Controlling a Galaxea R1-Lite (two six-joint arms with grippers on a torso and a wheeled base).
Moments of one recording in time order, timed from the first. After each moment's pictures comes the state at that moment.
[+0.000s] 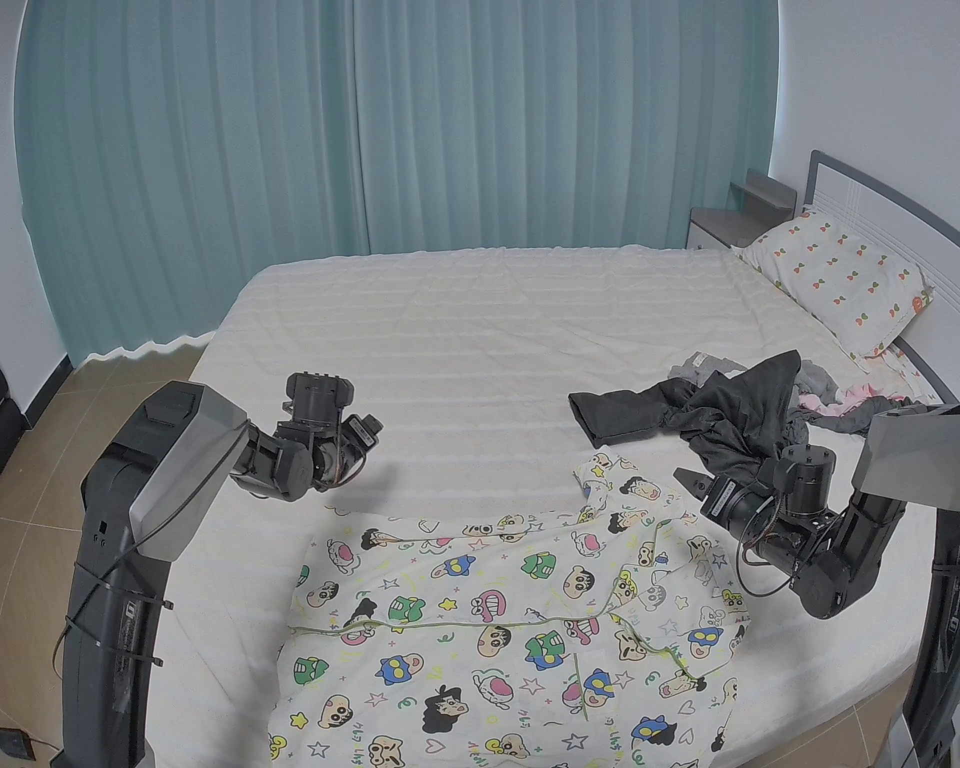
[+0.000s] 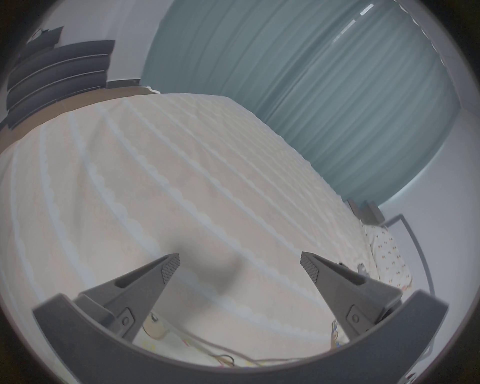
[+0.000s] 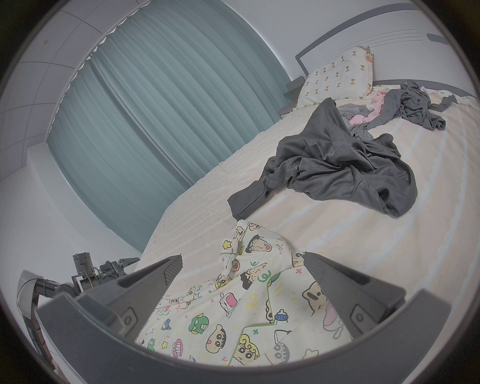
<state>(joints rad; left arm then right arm) -0.20 2.59 -1.69 -0.32 0.12 -0.85 0.19 2.26 -0.56 -1.37 0.01 0.63</state>
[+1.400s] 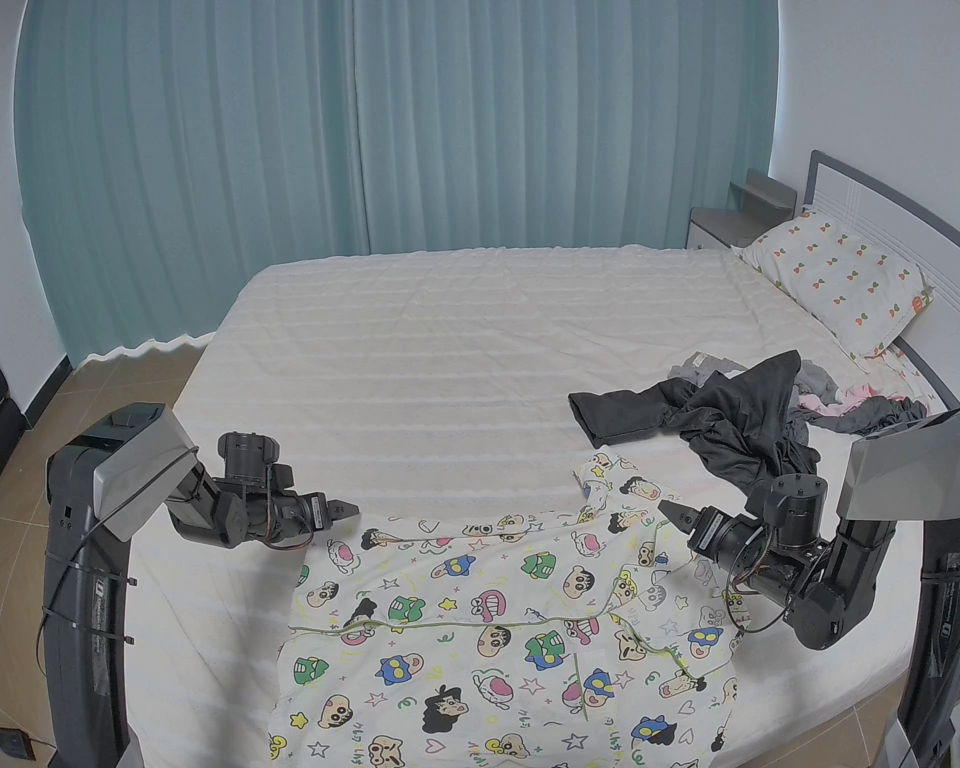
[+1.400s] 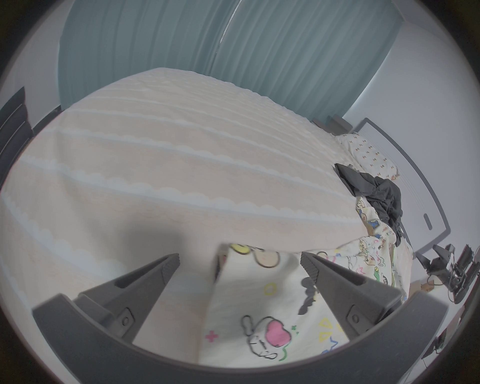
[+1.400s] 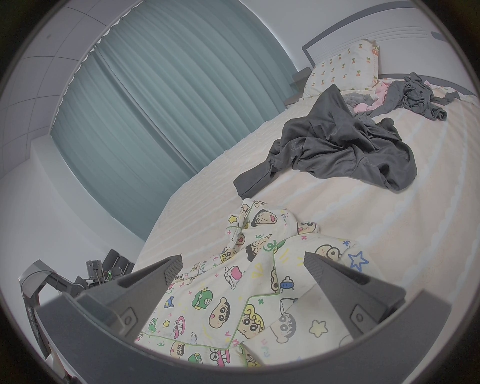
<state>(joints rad) -0.03 2.56 -1.29 -0.53 -0.32 -0.24 0.26 2.29 -0.45 -1.48 0.01 0.63</state>
